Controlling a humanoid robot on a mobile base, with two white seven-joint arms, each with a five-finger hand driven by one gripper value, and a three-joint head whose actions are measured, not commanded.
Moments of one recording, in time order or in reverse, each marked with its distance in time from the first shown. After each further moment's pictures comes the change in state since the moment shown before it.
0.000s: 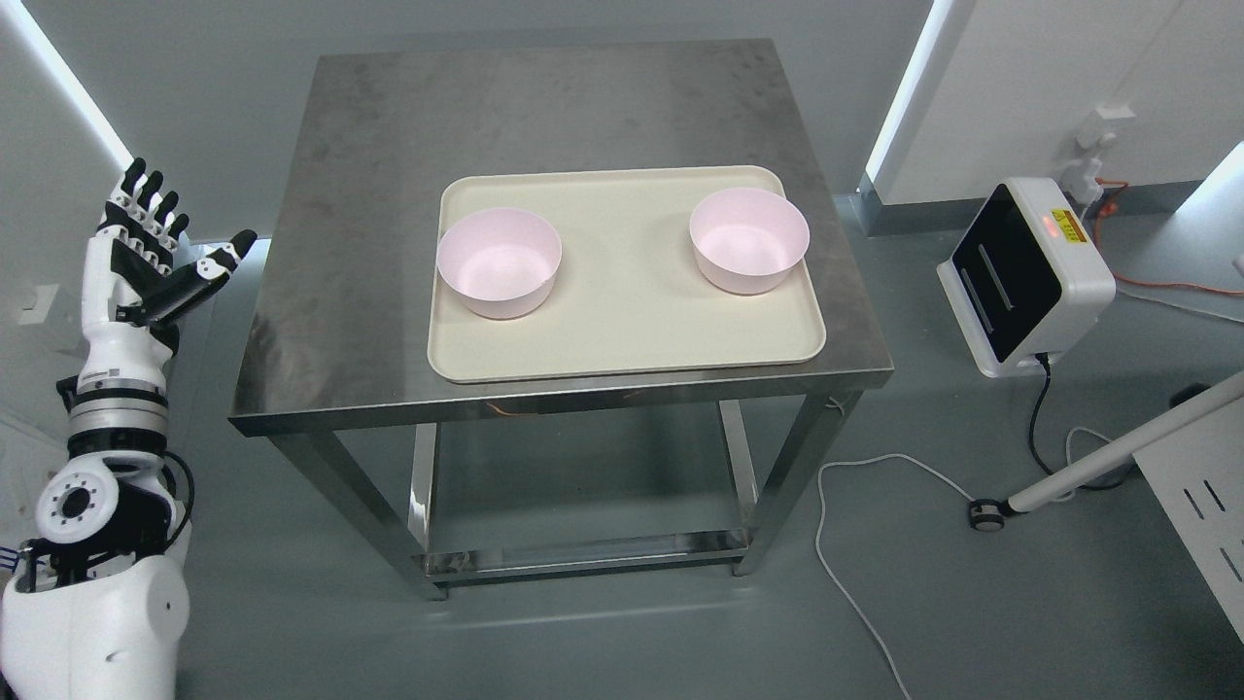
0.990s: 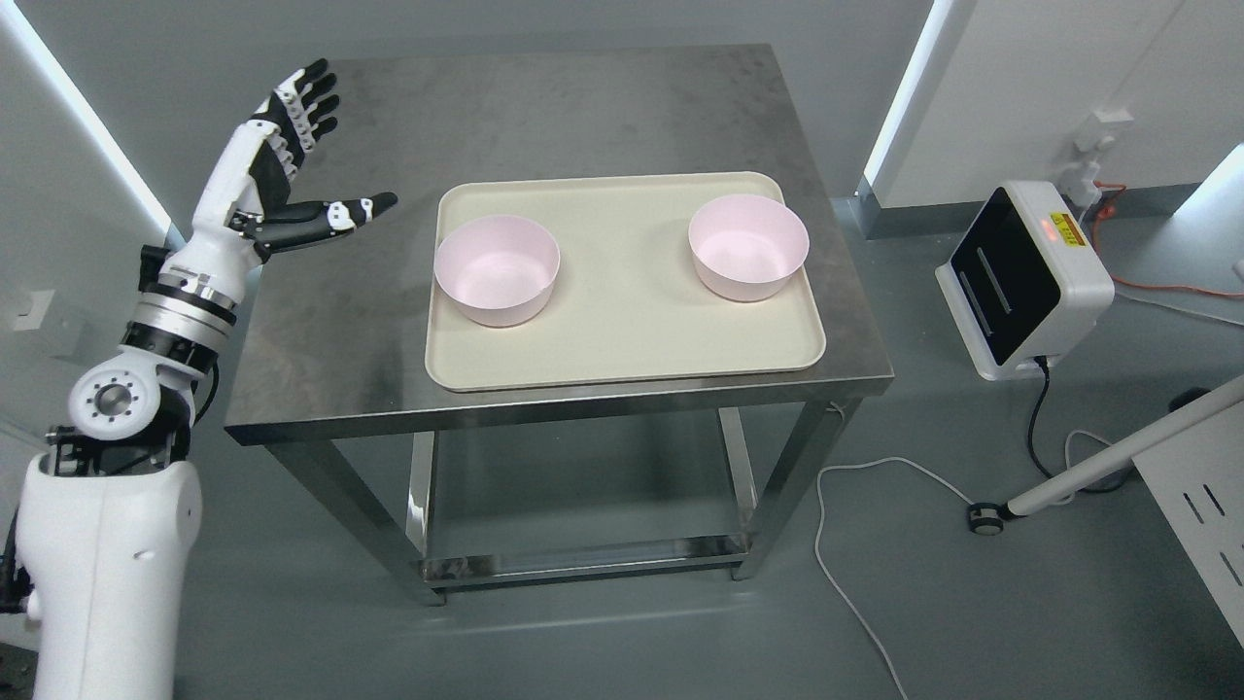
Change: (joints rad) left arm -0.223 0.091 -0.207 0.082 -0.242 -0.093 -0.376; right arm 0.000 0.000 0.000 0.000 -0.001 0.002 0.001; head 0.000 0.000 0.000
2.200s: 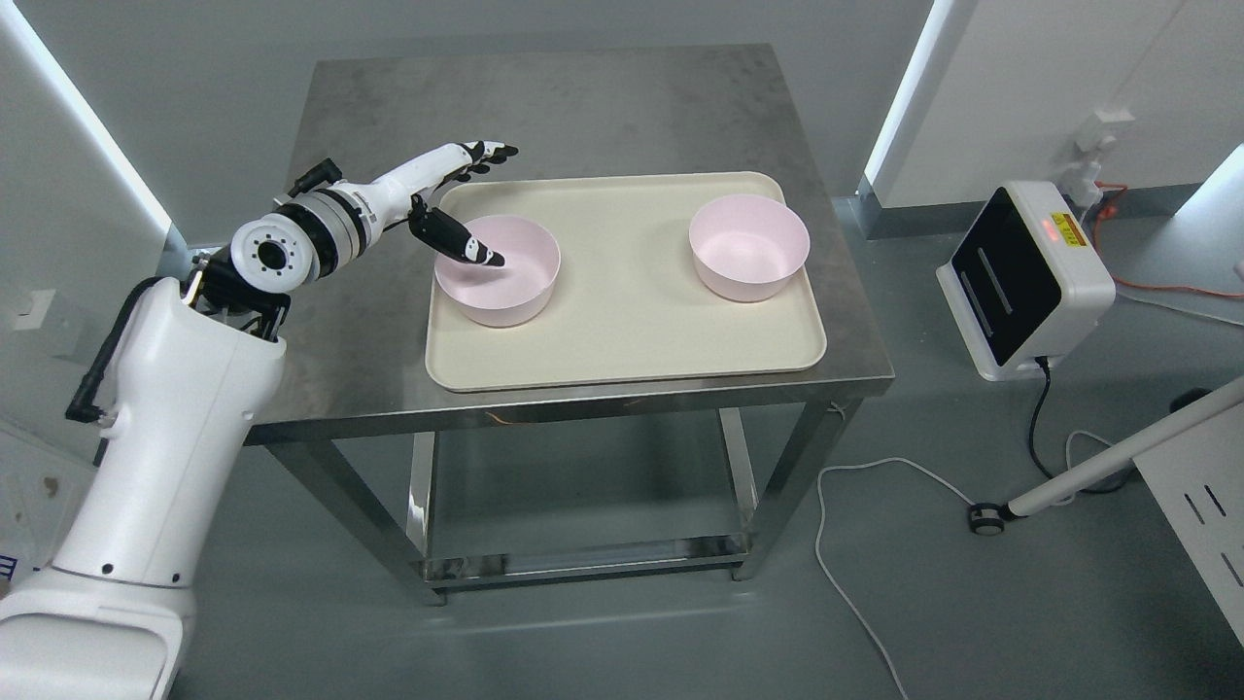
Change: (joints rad) left arm -0.338 0.042 -0.385 0.284 -0.410 0.190 -0.233; right arm 0.000 0.000 0.000 0.000 0.000 -0.001 0.000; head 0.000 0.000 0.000
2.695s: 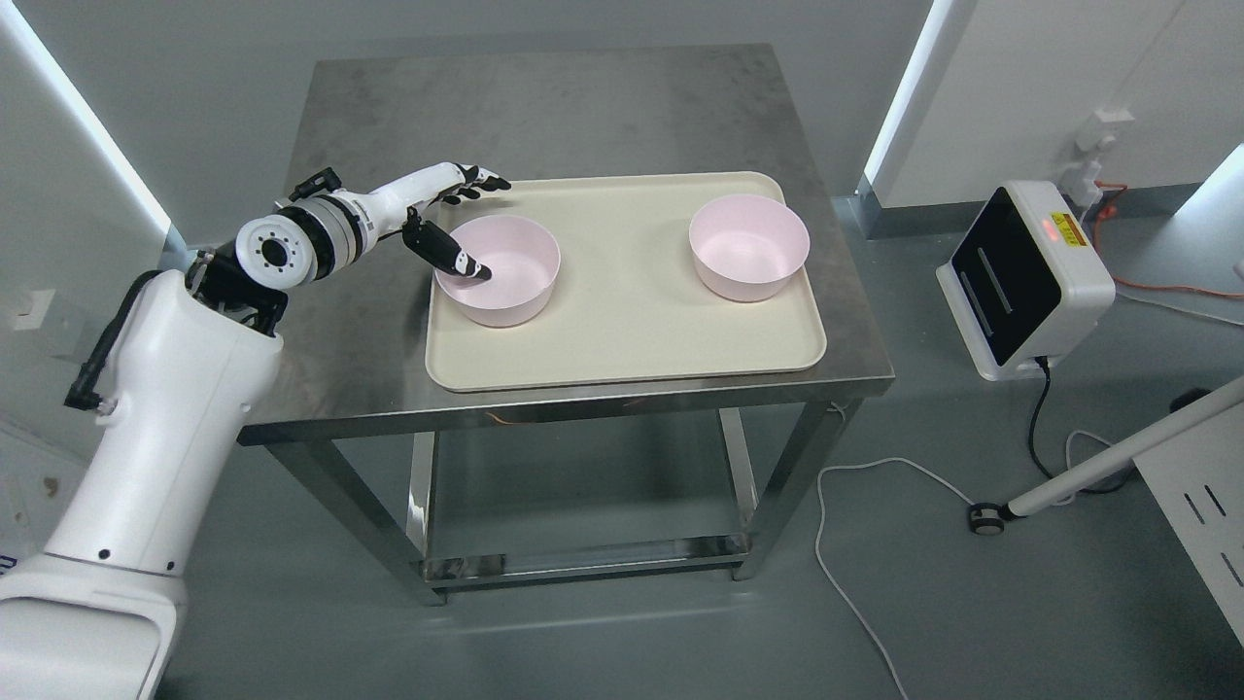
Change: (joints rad) left arm -0.031 0.020 -0.023 0.073 -0.021 0.001 -0.019; right arm 0.000 0.000 0.000 0.000 0.000 0.000 0.000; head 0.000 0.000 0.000
